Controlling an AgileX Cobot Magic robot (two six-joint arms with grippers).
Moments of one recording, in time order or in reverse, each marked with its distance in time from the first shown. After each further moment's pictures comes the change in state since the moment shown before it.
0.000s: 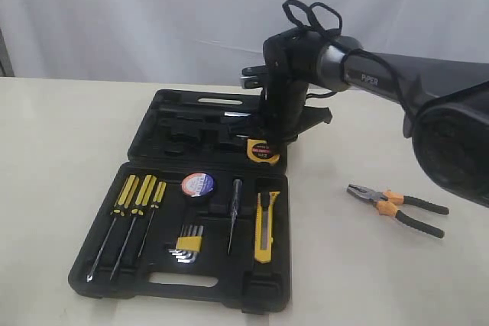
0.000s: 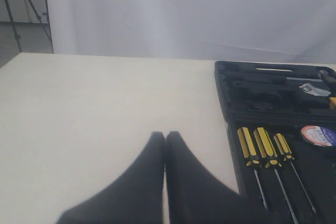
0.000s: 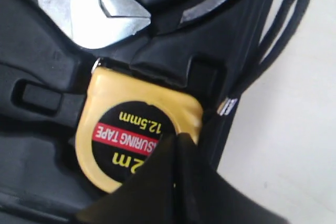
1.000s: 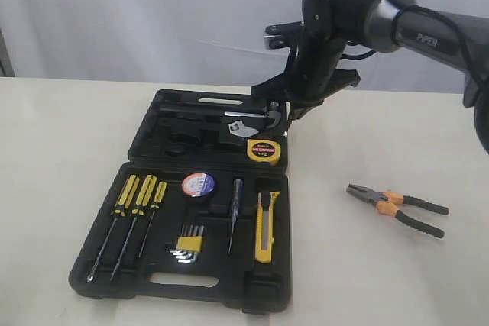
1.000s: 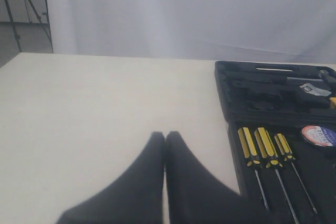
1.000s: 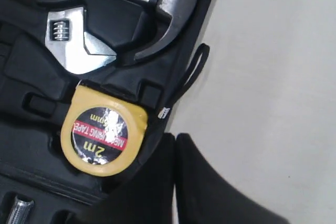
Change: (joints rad) left arm 0.000 0.000 0.000 0.000 0.000 0.000; right arm -0.077 -0.148 0.024 0.041 -0.007 -0.135
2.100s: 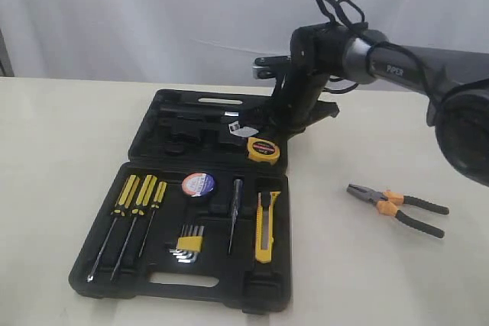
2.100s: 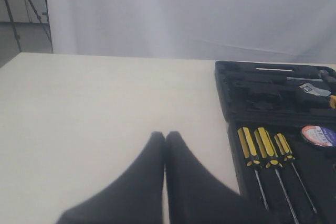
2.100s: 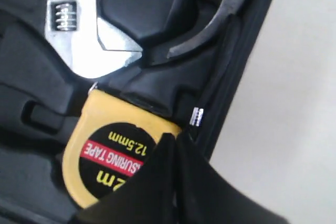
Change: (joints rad) left arm 0.000 0.000 0.000 0.000 0.000 0.000; right arm 0.002 0.108 0.000 0.111 -0.097 -0.035
